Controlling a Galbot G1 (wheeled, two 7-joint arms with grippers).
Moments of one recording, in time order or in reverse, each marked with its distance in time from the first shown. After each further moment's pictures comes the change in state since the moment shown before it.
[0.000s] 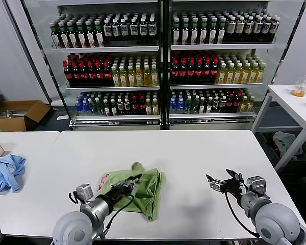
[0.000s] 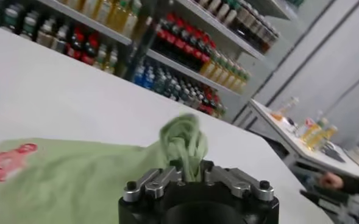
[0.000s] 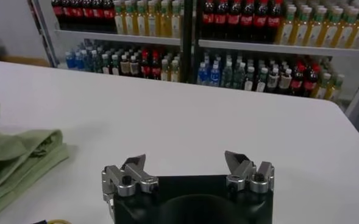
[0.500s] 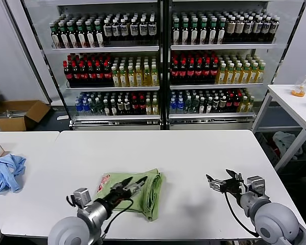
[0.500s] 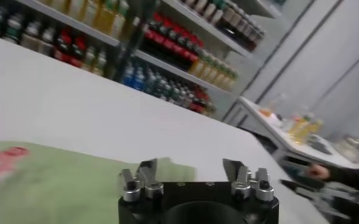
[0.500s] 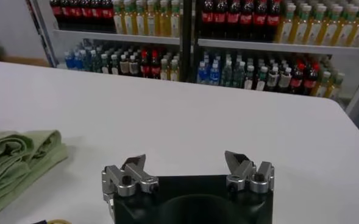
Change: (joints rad) left arm 0.067 0.014 -0.065 -0.041 0.061 -0.018 0.012; right arm 0.004 0.010 -0.006 -0.007 -0.006 0.000 -0.003
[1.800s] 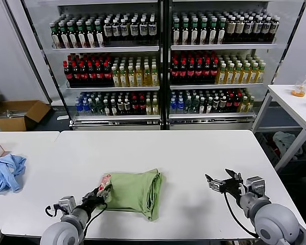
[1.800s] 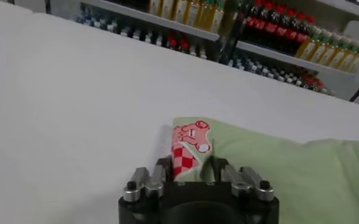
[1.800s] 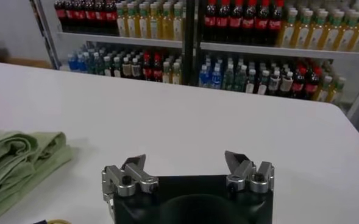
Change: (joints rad) left arm 0.038 -0.055 -0.118 0.204 0.187 -0.007 -0.021; right arm -0.013 0.000 0.012 0.018 -0.011 0.000 -0.001
